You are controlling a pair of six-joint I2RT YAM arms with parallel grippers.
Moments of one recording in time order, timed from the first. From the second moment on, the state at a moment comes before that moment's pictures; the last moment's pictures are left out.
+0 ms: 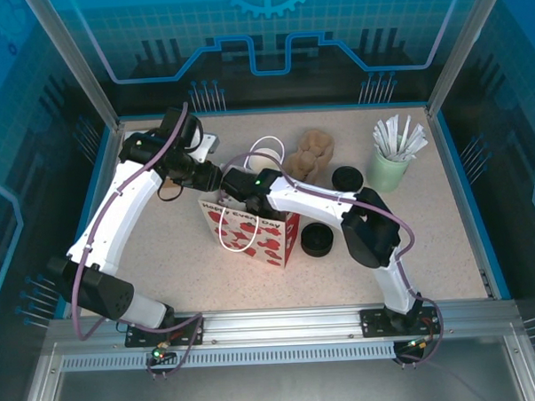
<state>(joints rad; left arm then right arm) -0.31 1.49 1.64 -1.27 0.14 -0.07 0.93 2.09 1.75 -1.03 0.00 -0.05</state>
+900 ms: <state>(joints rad) -0.31 1.49 1.64 -1.27 0.14 -0.07 0.92 2.11 1.75 -1.03 -0.02 -0.05</state>
